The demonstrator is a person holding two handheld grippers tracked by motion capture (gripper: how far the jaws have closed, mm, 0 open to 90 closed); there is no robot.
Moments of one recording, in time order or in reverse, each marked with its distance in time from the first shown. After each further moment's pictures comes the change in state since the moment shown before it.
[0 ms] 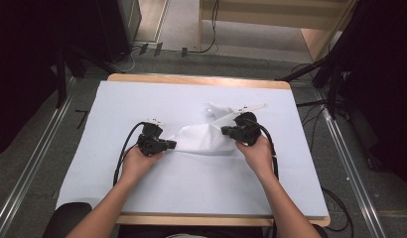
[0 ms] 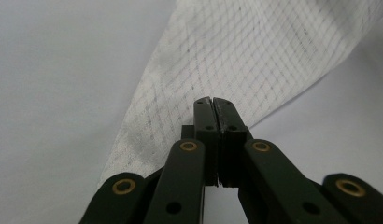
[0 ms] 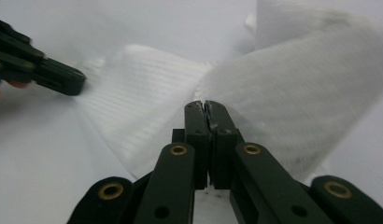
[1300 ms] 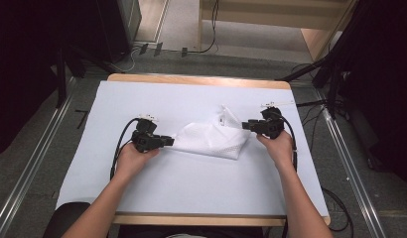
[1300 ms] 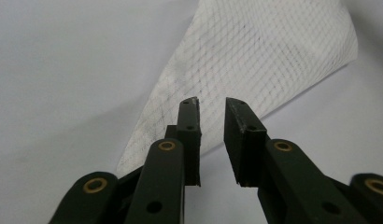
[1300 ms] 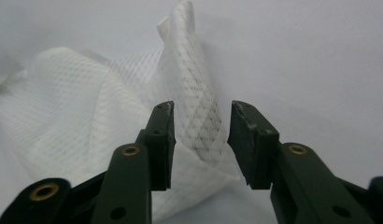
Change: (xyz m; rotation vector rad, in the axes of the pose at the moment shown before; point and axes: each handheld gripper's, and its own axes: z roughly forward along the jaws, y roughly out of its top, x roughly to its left) left arm 0.010 0.005 -0.020 -0.042 -0.036 -0.026; right arm -0.087 -0.015 -0.011 -0.034 -0.029 0.132
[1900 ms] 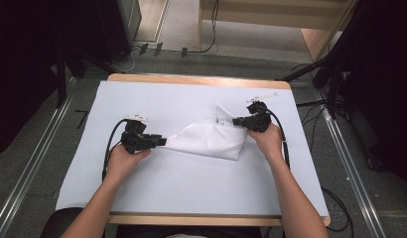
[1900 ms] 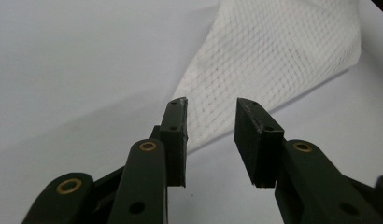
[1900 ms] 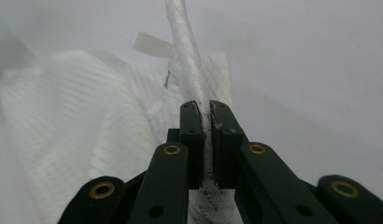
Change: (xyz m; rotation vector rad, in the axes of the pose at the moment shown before) left arm 0.010 -0.010 -0.026 -0.054 0.026 -0.021; right arm 0.019 0.024 0.026 0.064 0.055 -0.086
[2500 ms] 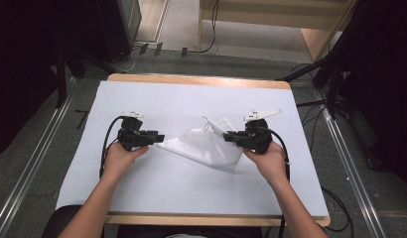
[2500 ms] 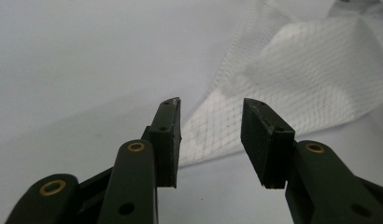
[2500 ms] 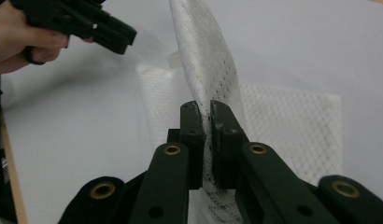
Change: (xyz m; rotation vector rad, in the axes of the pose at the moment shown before) left arm 0.004 0.007 -0.005 -0.021 0.009 -0.009; right arm 0.091 -0.029 -0.060 -0.105 0.144 -0.150
